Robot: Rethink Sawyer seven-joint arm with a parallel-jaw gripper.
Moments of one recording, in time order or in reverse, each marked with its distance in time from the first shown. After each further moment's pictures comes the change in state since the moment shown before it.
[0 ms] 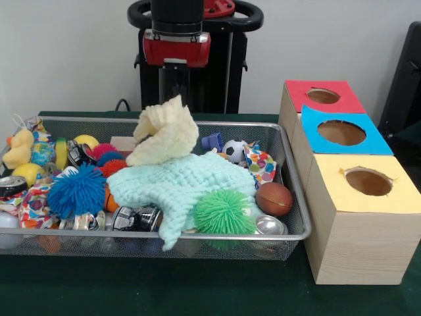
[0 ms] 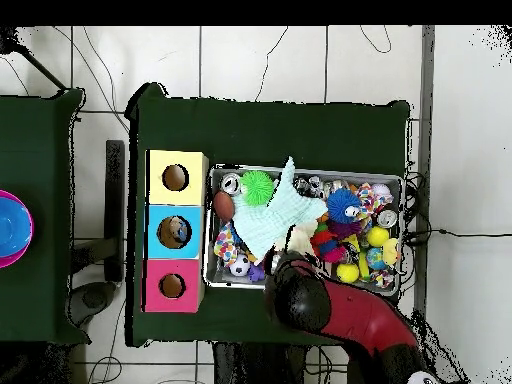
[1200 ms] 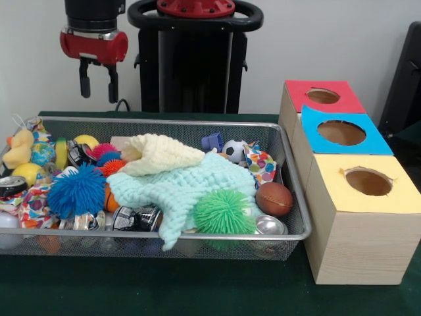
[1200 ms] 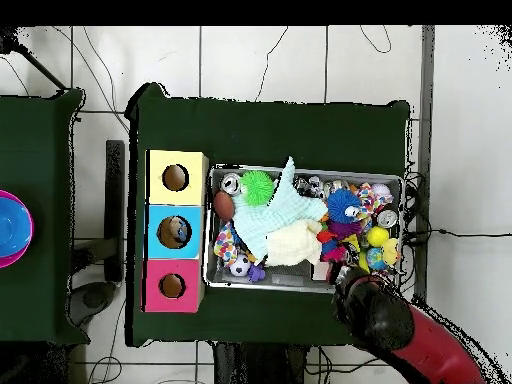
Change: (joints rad) arm -0.274 0.021 -0.002 0.002 0.018 -0.016 0.000
